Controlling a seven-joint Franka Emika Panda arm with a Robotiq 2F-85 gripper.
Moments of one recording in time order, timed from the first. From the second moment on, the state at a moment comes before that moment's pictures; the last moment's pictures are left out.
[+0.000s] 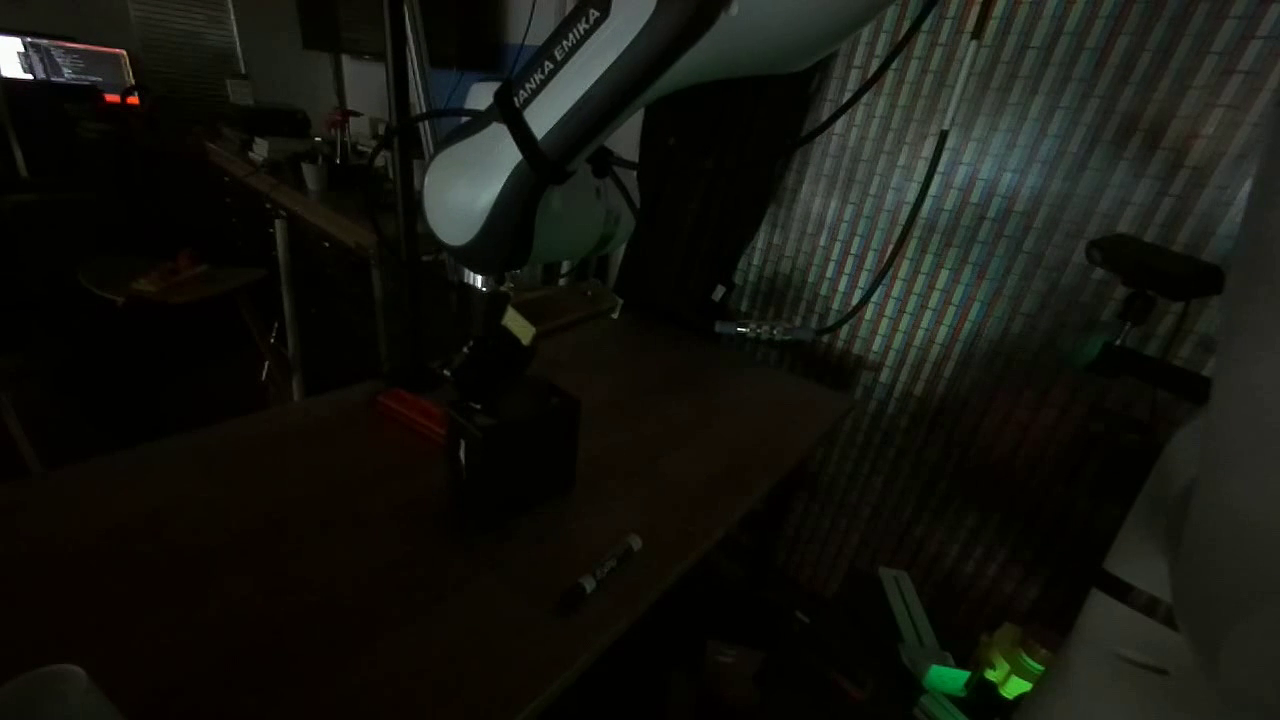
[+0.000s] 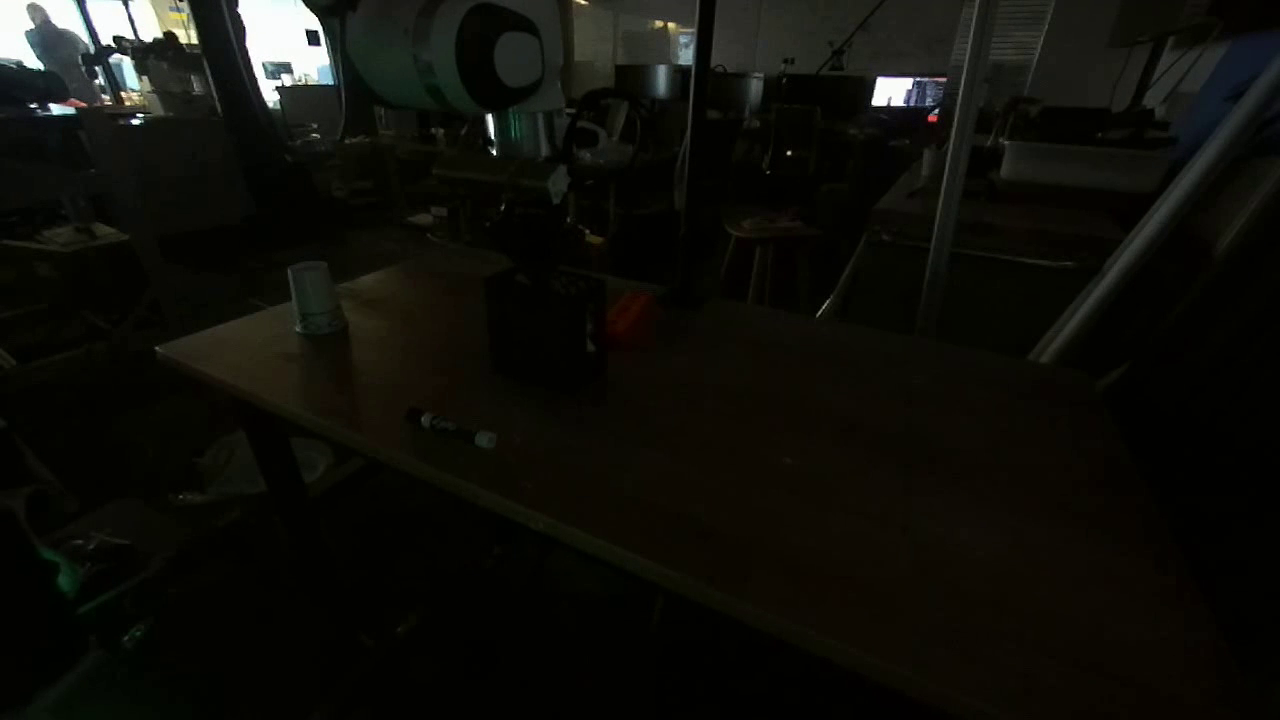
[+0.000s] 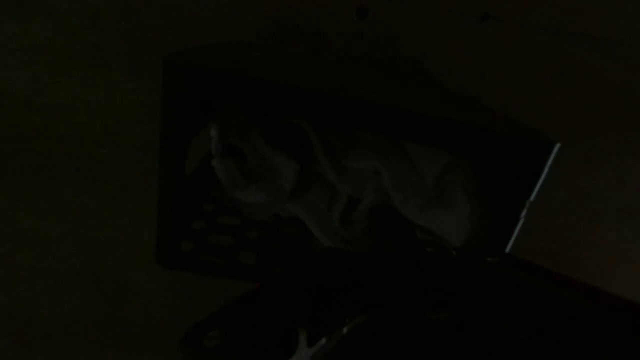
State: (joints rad) arm 0.02 0.23 0.06 -2.14 -0.01 2.46 -0.10
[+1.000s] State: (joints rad) arm 0.02 0.35 0.04 -2.09 -0.04 2.45 -0.10
